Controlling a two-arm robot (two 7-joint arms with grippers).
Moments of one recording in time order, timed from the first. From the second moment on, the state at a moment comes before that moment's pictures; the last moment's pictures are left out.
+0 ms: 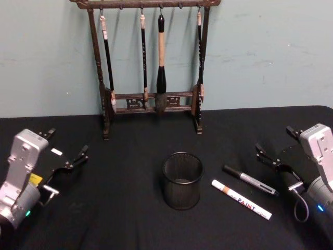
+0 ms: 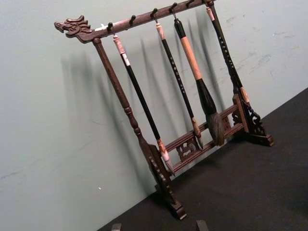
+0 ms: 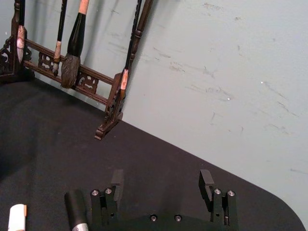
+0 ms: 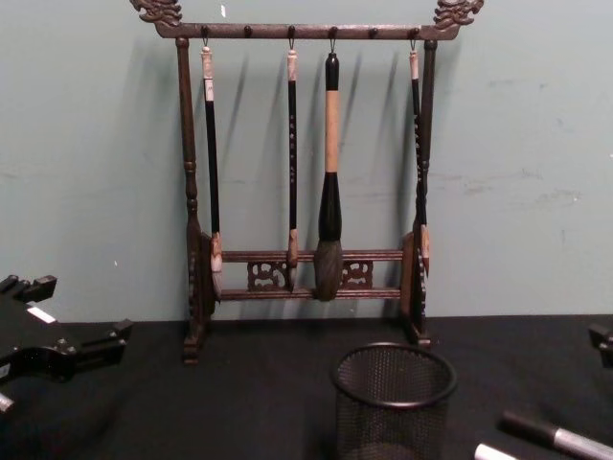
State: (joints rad) left arm -0.20 0.60 0.45 -1.41 -0.25 -0.12 0.03; right arm 0.20 0.60 -0.45 -1.41 0.25 -0.12 -0.03
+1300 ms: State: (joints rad) left arm -0.20 0.60 0.45 -1.41 -0.25 -0.12 0.03; right arm 0.16 0.64 -0.36 -1.53 0.44 0.11 0.24
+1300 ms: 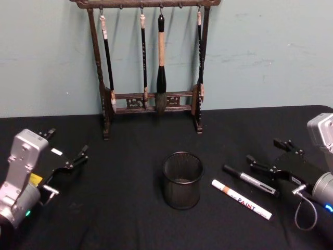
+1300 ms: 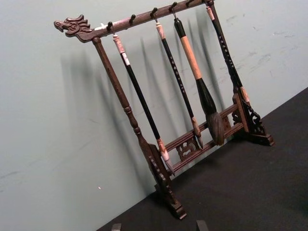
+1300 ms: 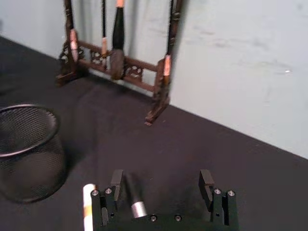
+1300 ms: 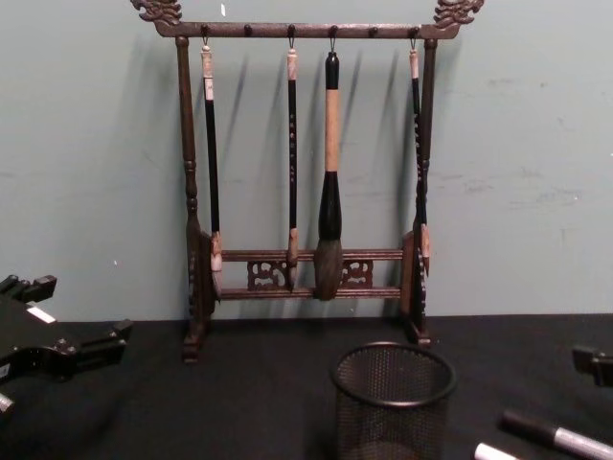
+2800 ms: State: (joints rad) left arm -0.20 0.60 0.45 -1.41 -0.25 -0.12 0.03; right arm 0.36 0.64 -0.56 -1.43 0.29 0.37 0.61
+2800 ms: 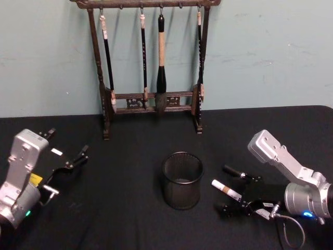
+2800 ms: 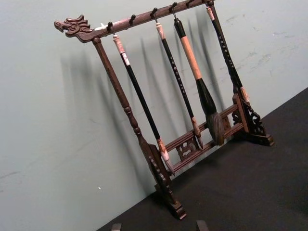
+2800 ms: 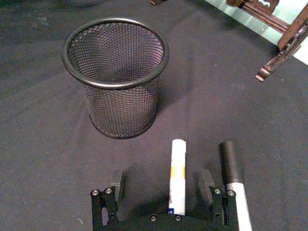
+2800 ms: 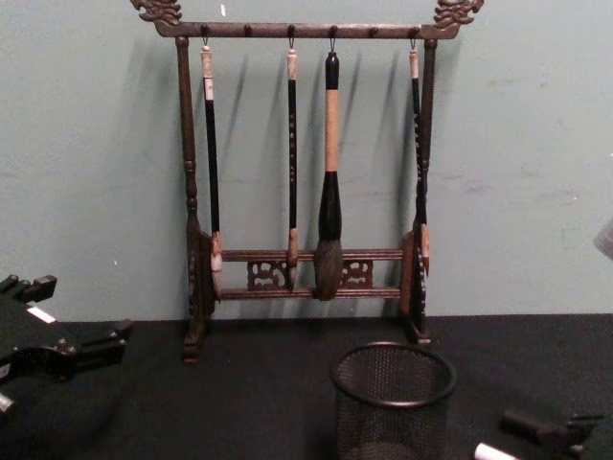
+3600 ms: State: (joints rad) left arm -0.20 0.60 0.45 -1.41 -0.25 -0.12 0.03; right arm 0.38 0.60 -0.56 -1.38 0.29 0.37 0.61
